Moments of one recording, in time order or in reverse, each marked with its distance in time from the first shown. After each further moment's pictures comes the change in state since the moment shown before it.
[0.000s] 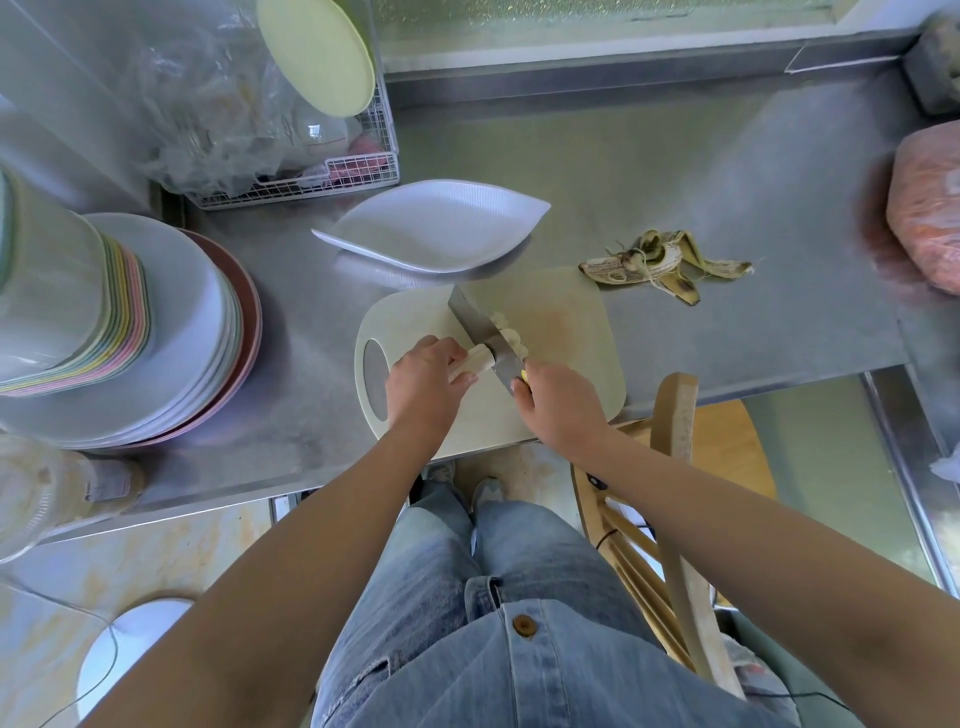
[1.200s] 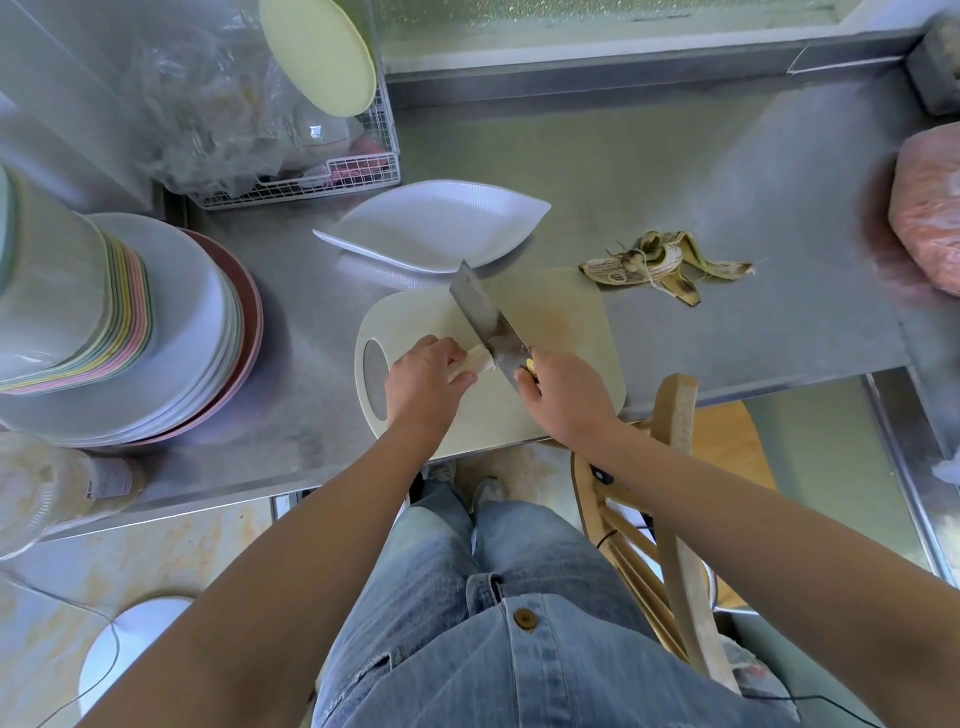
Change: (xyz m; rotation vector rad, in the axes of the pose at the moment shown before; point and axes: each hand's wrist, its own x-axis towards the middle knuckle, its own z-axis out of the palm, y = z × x) left_hand 0.000 0.001 -0.001 -0.005 -0.012 0.005; right_hand 0.002 0.003 -0.012 0.033 0.065 -0.028
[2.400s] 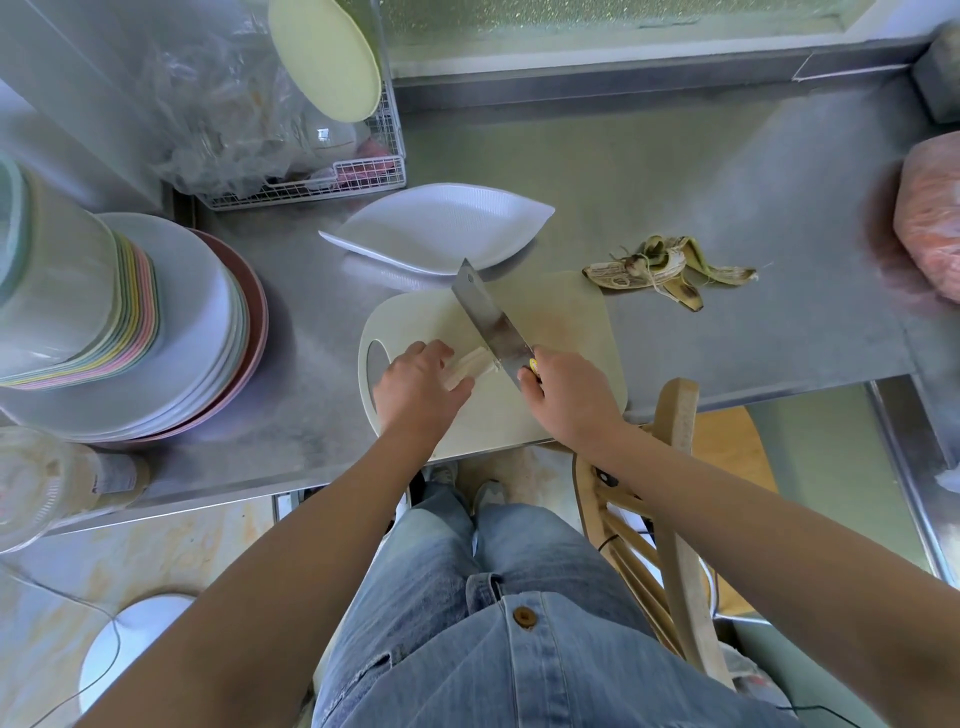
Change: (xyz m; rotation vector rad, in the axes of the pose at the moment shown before) left_hand -0.006 -0.007 -0.002 0.089 0.052 -0.055; right_hand 0.000 0.000 -0.004 -0.033 0.022 -0.027
